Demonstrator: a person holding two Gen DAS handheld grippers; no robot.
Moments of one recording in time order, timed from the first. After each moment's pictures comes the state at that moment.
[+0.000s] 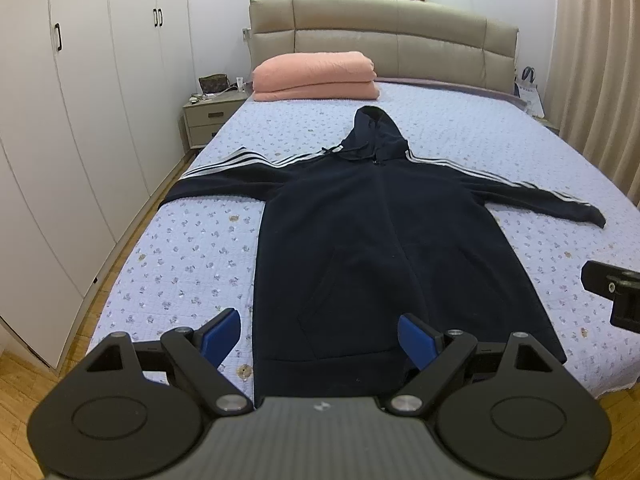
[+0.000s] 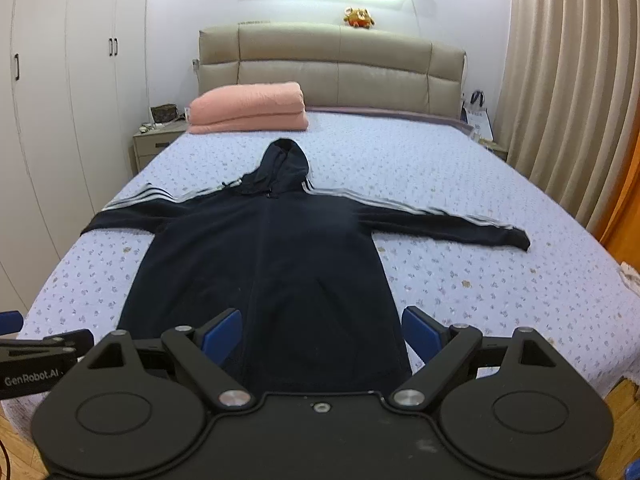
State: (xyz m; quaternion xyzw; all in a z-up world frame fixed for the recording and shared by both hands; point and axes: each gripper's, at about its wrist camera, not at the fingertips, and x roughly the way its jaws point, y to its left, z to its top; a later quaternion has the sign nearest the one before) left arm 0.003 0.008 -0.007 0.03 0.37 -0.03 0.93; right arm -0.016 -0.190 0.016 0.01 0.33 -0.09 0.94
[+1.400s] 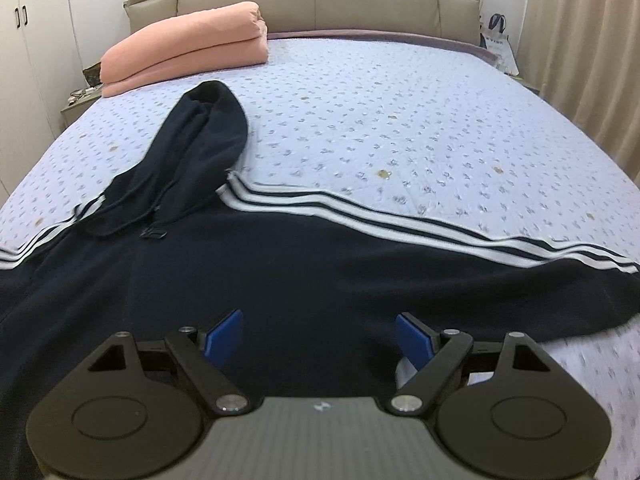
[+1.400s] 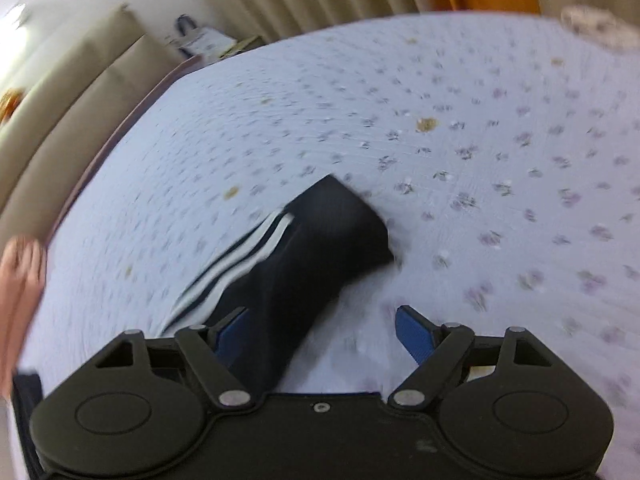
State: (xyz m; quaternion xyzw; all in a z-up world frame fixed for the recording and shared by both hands) left arm 0.456 -0.356 -0.144 0.05 0.42 -0.10 0.90; right arm 0.330 -0.790 -0.216 0.41 0.31 -0.33 0.79
